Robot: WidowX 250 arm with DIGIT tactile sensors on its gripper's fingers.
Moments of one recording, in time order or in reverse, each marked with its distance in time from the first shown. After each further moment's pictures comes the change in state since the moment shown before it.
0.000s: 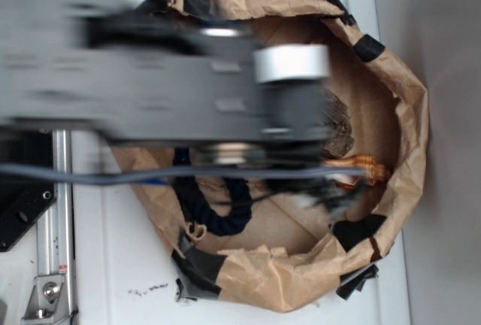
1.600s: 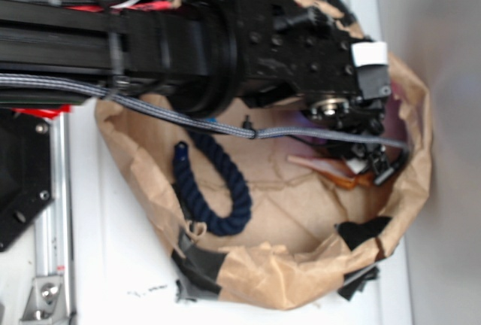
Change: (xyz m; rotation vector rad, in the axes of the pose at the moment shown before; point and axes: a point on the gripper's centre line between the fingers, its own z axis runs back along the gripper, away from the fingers) arm 0.038 -0.002 -0.075 -0.050 -0.054 -0.120
